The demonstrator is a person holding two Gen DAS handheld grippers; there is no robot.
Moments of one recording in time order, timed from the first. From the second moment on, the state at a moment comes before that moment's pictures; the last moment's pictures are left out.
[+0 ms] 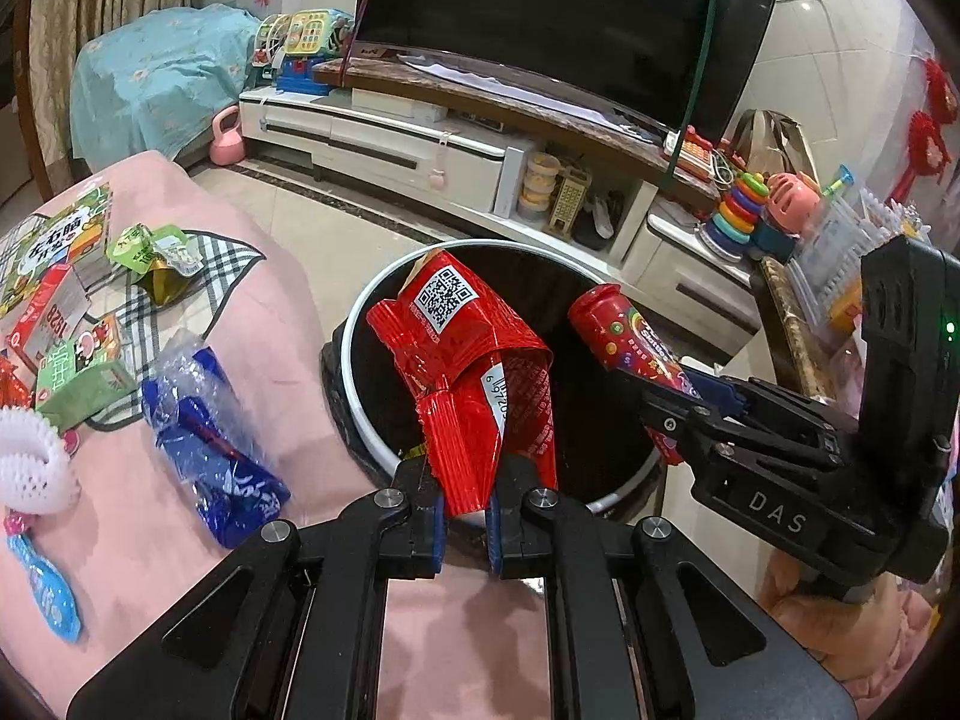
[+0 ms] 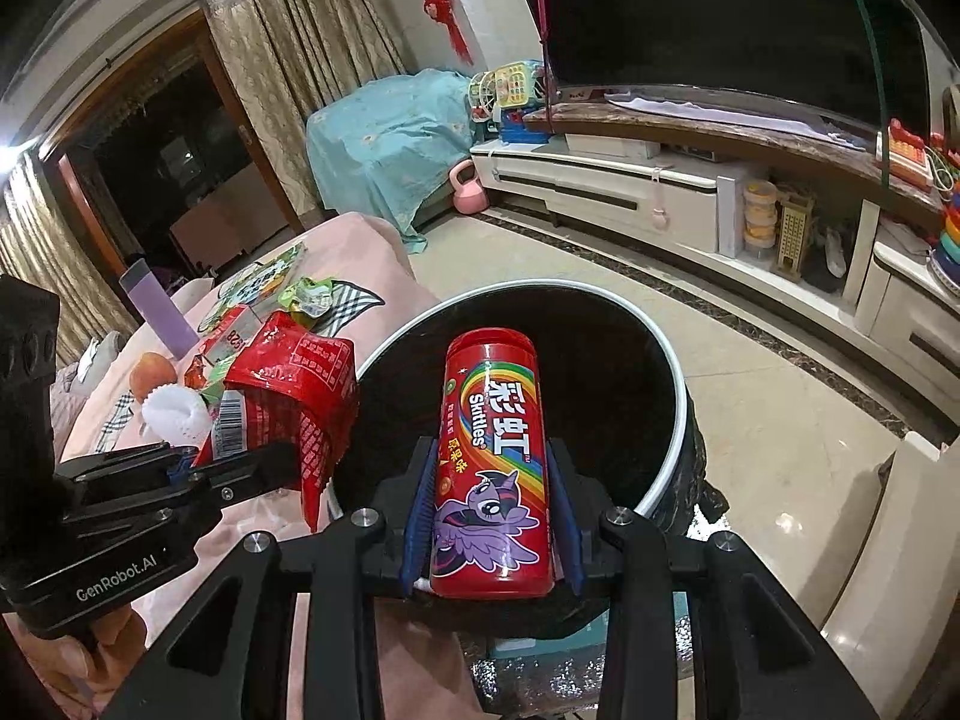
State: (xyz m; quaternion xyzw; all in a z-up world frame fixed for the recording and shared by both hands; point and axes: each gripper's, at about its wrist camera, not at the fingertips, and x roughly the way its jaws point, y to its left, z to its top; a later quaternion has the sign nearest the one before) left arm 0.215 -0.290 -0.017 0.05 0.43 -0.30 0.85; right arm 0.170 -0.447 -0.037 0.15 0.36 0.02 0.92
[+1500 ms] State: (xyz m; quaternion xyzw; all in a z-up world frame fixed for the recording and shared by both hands) left arm 0.248 -0.324 -0.035 0.08 0.46 -0.30 0.83; right arm 0.203 -0.462 -0.048 0.13 0.40 0.01 0.91
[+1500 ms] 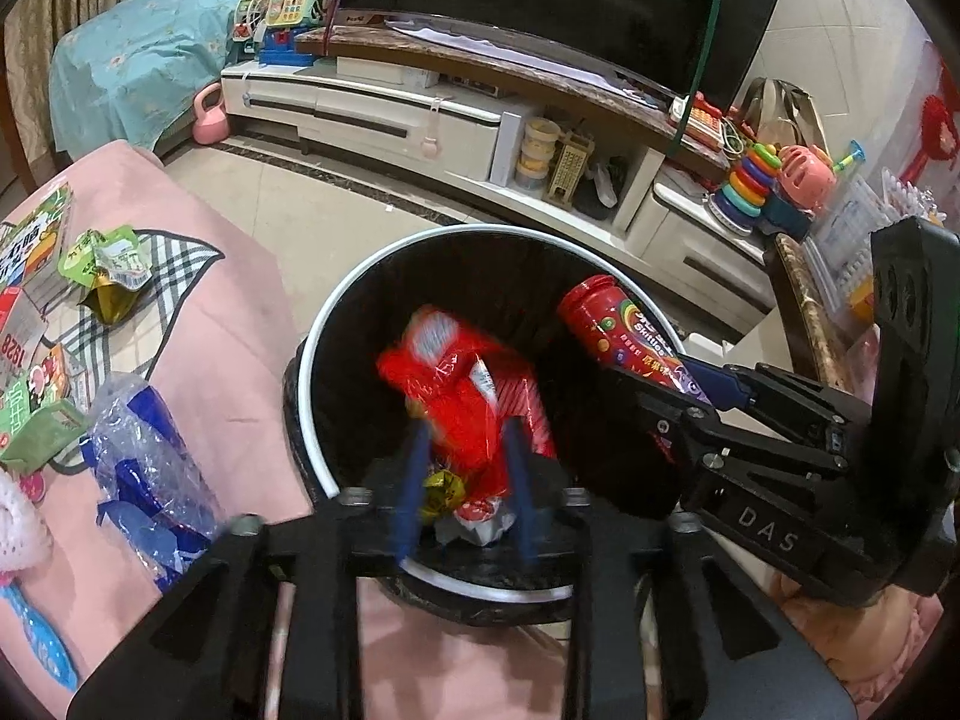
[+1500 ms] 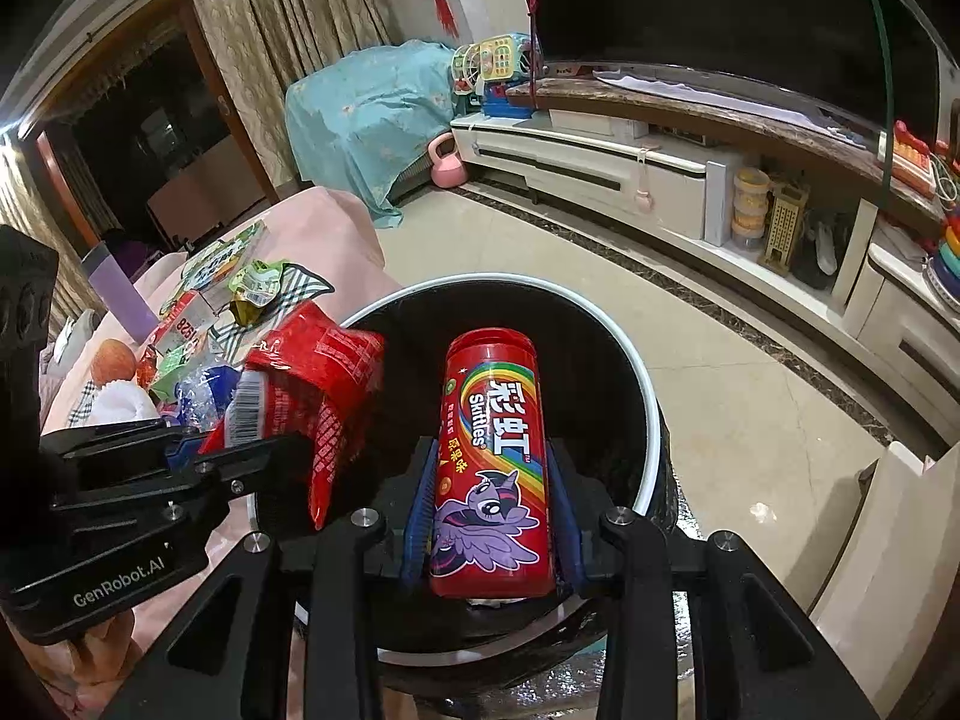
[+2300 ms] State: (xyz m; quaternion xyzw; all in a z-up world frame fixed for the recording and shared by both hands) left arm 0.180 -0.174 -0.030 0.00 0.42 -0.21 0.88; right arm 0.160 -0.400 -0.022 0.18 0.34 0.05 0.92
